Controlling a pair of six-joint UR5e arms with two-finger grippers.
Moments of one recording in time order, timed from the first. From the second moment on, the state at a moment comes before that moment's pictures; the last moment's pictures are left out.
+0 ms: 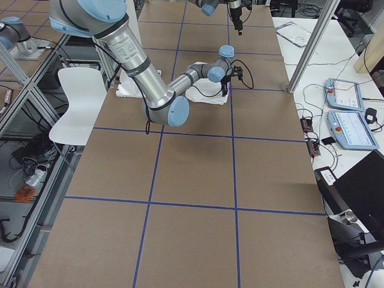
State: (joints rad) left arm -1.00 -2.02 -1.64 -1.85 -2.04 -1.14; right arm 0.65 -0.79 1.30 -1.28 2.00 1.03
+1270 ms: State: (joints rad) left arm -1.00 -2.03 -1.64 -1.85 -2.04 -1.16; right arm 0.67 -0.81 1.35 -1.28 2.00 1.01
